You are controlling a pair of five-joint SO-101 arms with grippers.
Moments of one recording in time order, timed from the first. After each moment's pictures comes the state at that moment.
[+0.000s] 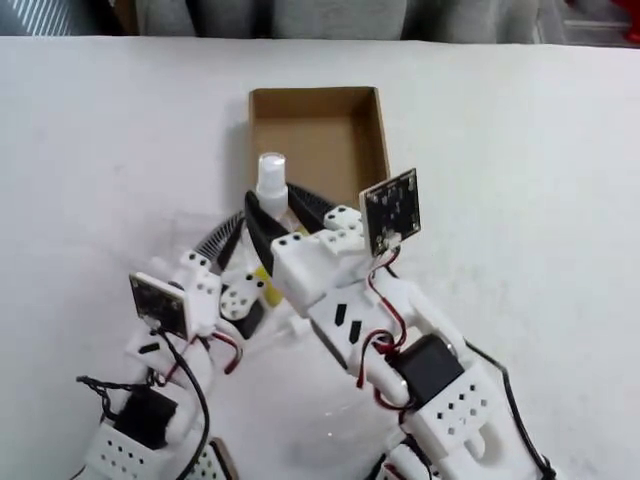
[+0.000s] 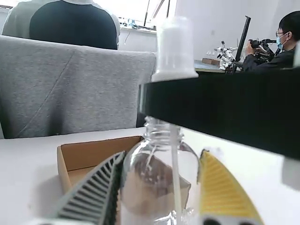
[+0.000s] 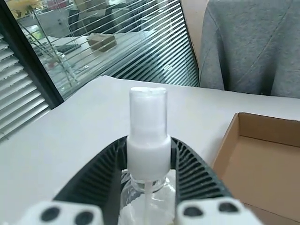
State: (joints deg) left arm 20.2 -103.9 92.7 20.3 9.4; right arm -40.8 -61.1 53.4 25.0 -13.2
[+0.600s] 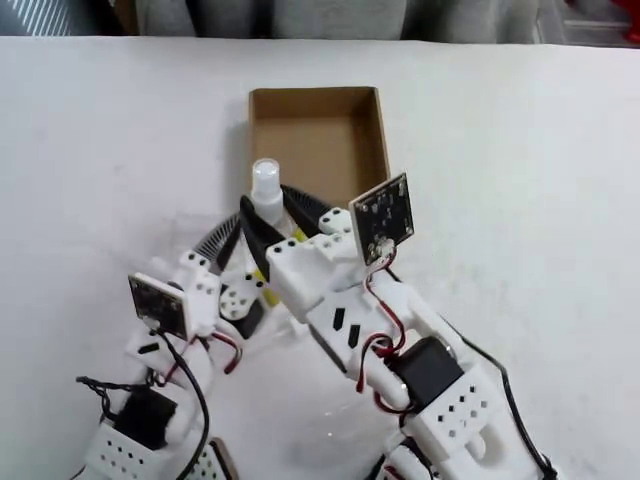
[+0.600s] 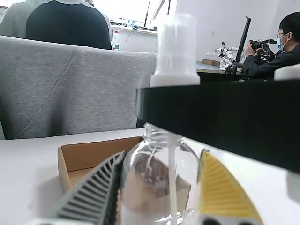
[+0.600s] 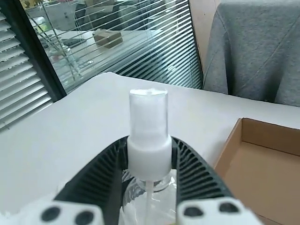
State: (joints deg) left arm 20.2 -103.9 92.7 20.3 9.4; right arm -43.3 -61.3 53.5 24.6 -9.8
